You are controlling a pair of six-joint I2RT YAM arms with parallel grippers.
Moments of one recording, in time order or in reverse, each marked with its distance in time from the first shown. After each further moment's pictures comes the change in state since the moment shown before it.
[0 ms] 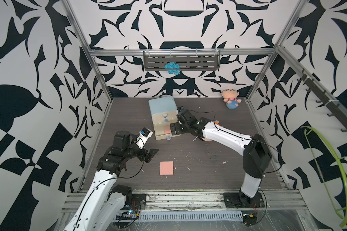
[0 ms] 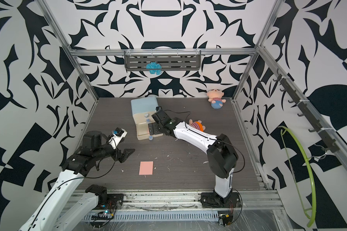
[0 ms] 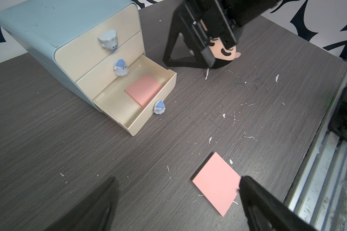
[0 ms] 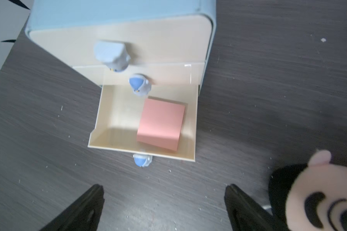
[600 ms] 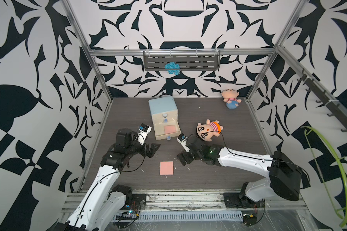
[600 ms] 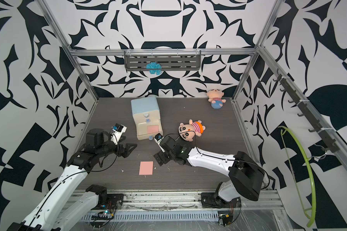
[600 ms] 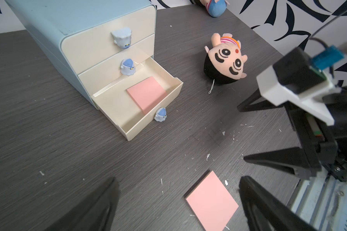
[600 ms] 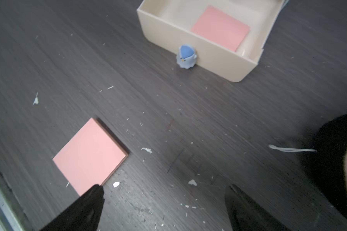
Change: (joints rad) left arm 0.000 0.082 -0.019 0.137 0.000 -0.196; right arm 0.165 -0.319 -0.558 0.237 -0.094 -0.258
